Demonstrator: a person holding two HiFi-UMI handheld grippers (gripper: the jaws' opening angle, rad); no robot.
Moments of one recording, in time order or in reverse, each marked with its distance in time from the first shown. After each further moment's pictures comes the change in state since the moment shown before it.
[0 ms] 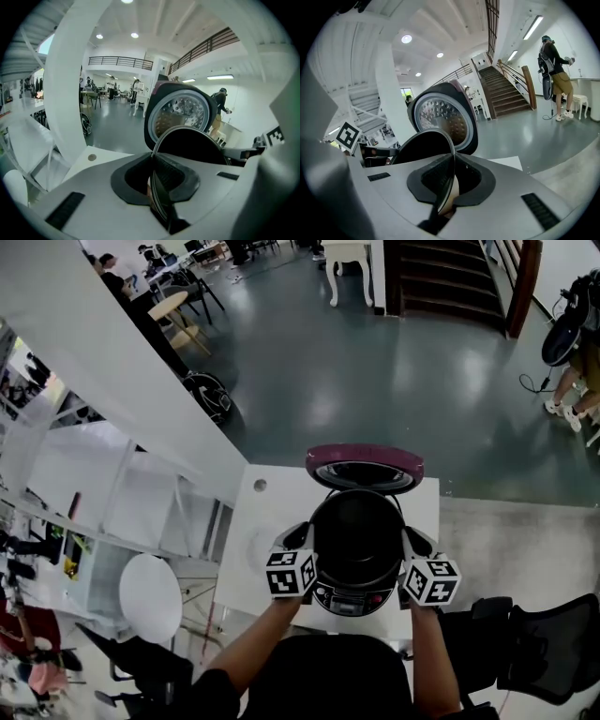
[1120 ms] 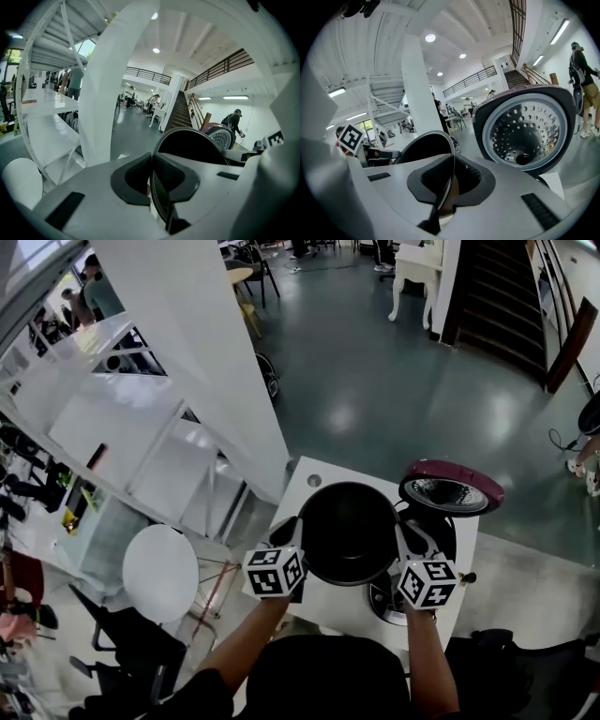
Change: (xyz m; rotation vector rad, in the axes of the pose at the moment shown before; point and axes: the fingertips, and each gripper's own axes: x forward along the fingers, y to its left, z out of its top) left arm -0.116 0.200 0.033 -0.178 -0.158 0.107; right arm 0.071 0.228 0.028 -0.168 -0.026 0.180
